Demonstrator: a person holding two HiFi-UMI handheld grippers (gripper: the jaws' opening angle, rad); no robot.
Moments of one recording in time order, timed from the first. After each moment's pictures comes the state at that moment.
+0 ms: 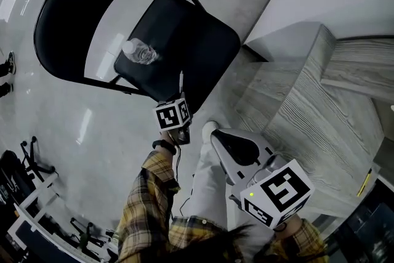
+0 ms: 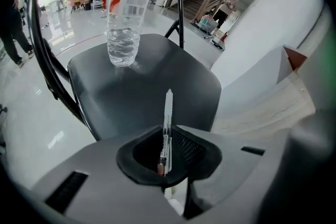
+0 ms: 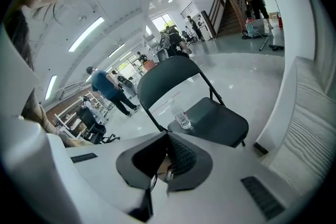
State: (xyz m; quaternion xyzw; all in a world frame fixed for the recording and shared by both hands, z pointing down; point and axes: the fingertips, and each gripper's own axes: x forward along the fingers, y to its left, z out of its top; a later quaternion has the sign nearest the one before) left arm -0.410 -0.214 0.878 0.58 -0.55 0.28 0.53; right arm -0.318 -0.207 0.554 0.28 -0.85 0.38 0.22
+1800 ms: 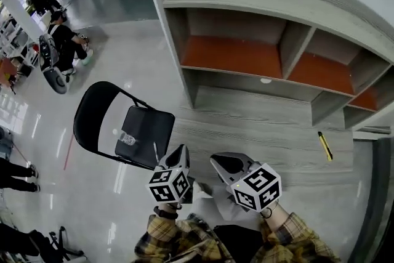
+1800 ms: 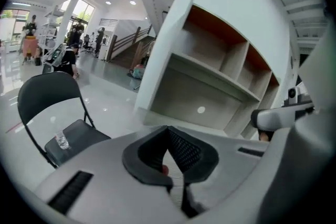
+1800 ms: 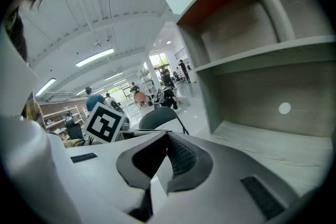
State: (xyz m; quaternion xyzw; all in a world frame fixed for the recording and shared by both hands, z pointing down) left arm -0.124 -0.105 0.376 0.83 -0.45 0.14 0.29; right arm -0.054 -0.037 0.301 0.43 -0.86 0.26 0.10
